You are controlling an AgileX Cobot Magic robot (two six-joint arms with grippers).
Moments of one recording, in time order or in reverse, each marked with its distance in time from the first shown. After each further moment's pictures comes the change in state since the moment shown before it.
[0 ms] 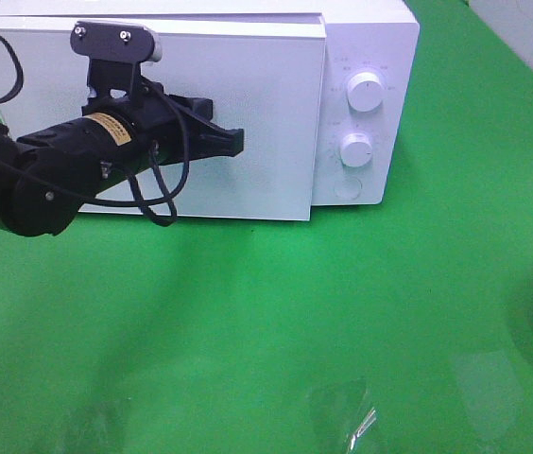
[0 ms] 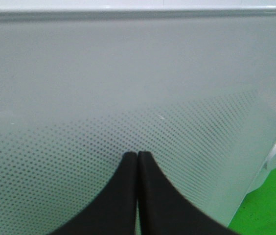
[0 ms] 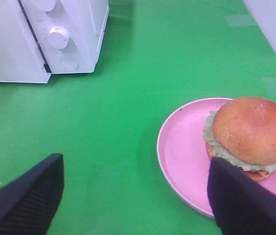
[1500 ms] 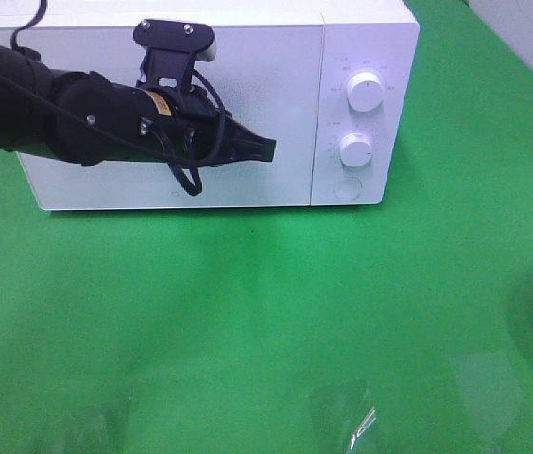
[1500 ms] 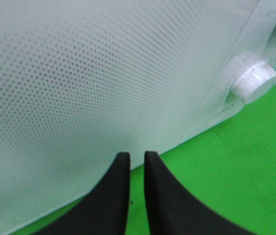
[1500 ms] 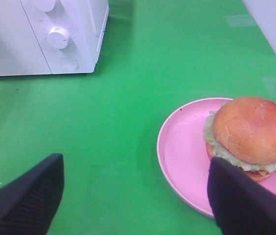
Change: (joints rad) left arm -0.025 -0.001 -0.217 -0.031 0.579 0.048; right arm 0.000 0.000 0.000 0.000 0.000 0.000
